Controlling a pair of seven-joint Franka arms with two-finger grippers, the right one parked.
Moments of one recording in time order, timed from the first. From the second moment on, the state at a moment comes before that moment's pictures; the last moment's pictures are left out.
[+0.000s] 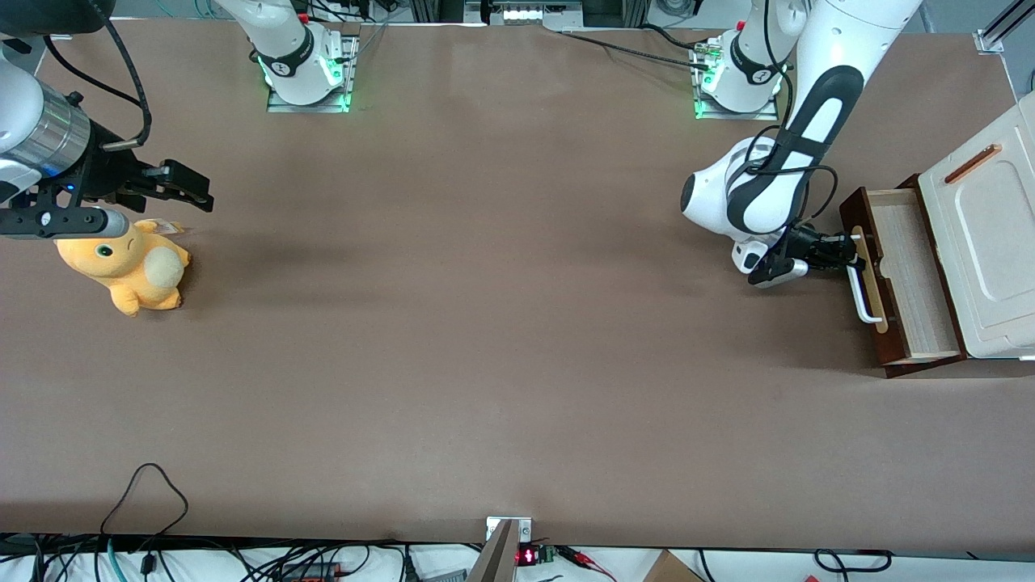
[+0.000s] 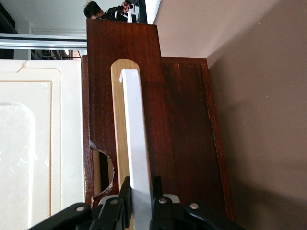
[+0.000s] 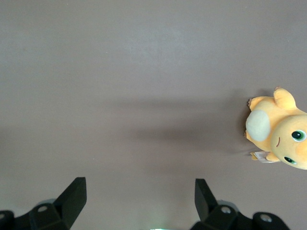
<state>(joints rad) -0.04 0.38 -0.27 -2.35 1.51 1.70 -1.12</state>
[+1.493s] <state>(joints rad) 0.02 0.09 -0.25 -1.72 0.28 1.67 -0.29</state>
